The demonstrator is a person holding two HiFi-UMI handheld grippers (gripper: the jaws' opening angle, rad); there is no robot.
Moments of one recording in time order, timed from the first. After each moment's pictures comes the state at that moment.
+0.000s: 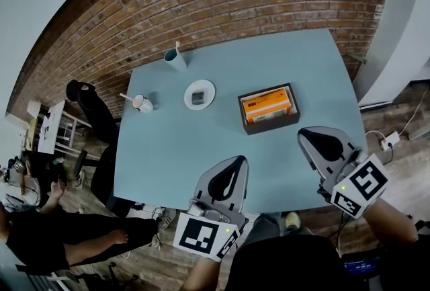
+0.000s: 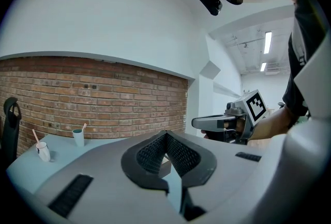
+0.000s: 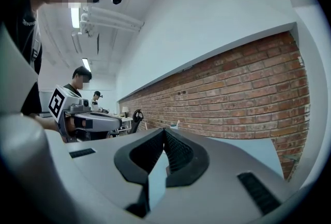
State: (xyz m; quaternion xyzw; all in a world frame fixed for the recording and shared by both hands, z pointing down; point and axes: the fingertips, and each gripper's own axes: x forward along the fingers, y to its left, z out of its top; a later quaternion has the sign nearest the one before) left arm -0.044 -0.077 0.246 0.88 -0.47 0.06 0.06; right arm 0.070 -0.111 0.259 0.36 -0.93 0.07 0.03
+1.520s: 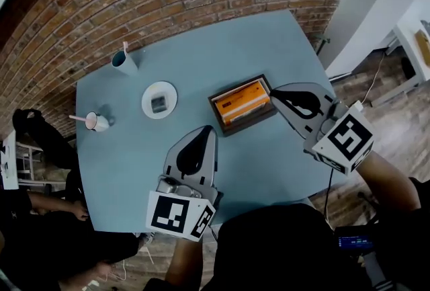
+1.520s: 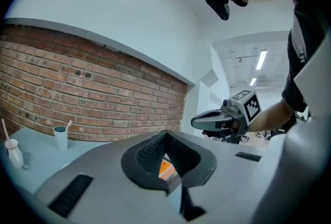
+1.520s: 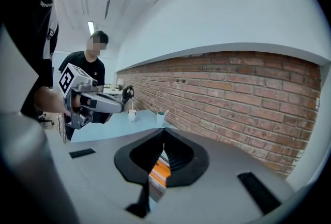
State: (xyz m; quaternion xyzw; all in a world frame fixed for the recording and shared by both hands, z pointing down) left arm -0.094 -0.196 0.267 0.91 -0.40 0.02 0.09; right arm 0.028 -0.217 0.271 0.38 -0.91 -0.03 0.18
